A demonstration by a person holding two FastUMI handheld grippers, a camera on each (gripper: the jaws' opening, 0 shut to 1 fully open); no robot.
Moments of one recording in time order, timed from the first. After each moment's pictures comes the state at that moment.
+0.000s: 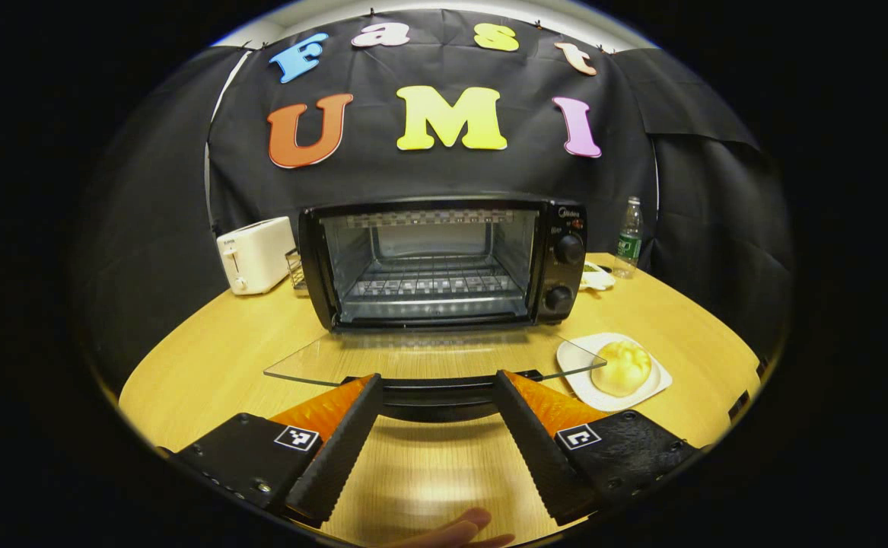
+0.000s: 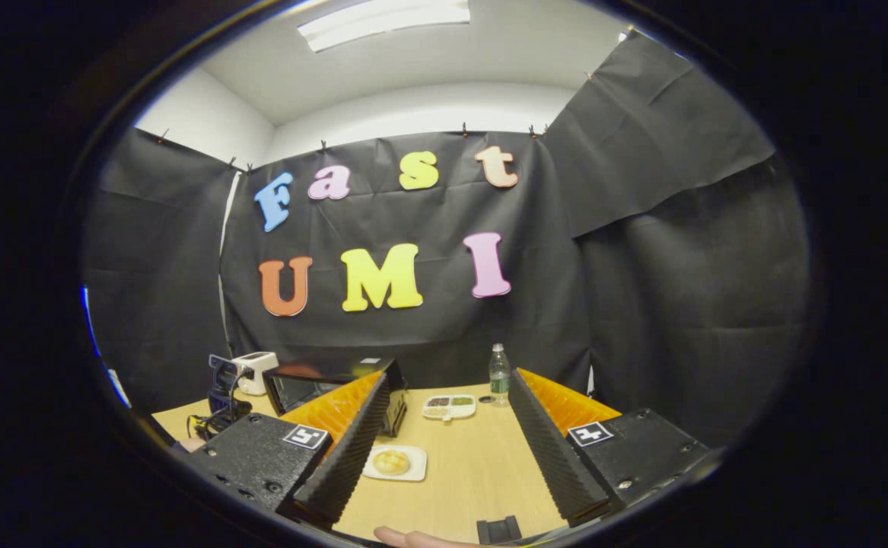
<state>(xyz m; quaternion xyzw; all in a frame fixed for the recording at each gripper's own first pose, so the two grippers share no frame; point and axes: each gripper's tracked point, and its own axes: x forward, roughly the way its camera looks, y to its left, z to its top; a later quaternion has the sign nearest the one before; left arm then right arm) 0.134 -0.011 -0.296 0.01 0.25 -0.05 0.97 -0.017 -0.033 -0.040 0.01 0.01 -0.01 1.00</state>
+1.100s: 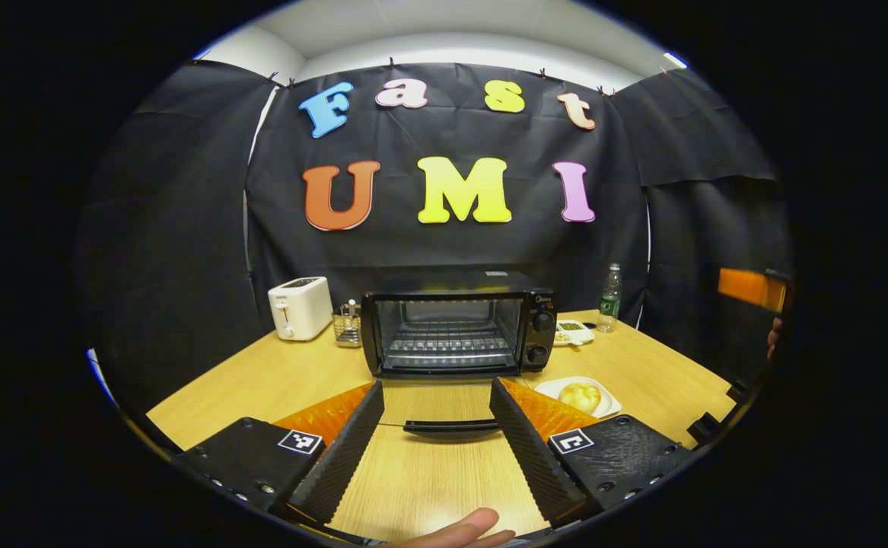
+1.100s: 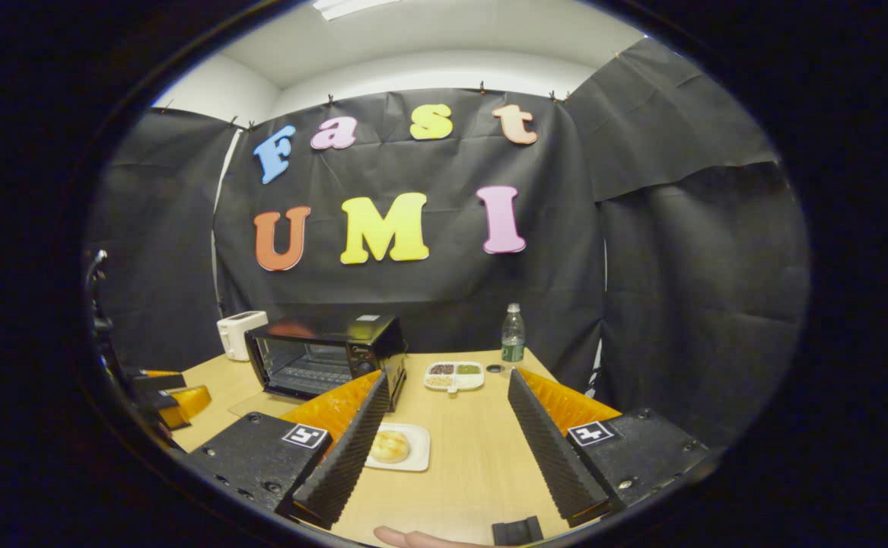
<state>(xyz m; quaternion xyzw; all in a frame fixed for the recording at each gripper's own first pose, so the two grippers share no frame) 0.044 0.023 -0.143 0.00 0.12 -0.01 0.99 0.061 0.002 -0.124 -0.02 0.10 0.00 0.99</state>
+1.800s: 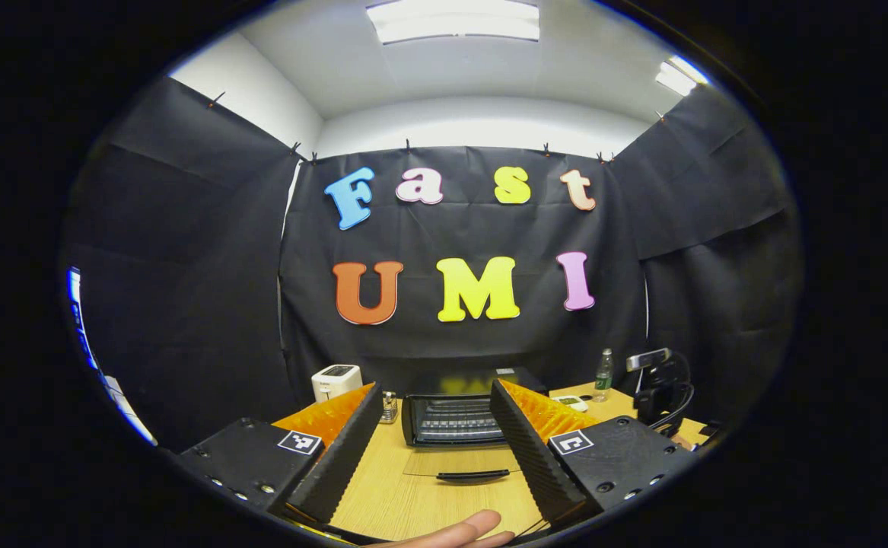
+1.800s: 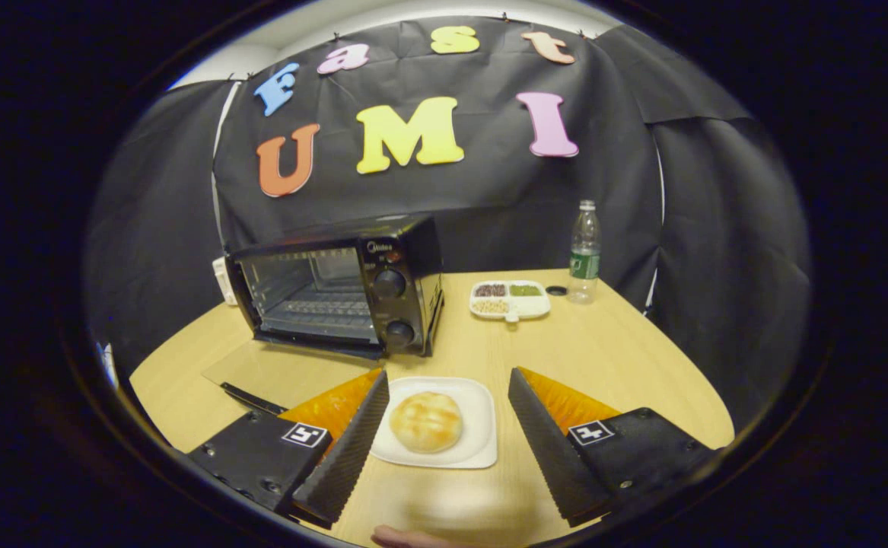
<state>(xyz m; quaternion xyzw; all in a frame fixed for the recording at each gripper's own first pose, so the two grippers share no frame) -0.036 0.039 0.014 0.00 -0.03 0.00 1.00 0.164 0.061 -0.295 0.00 0.25 0.03 0.97</state>
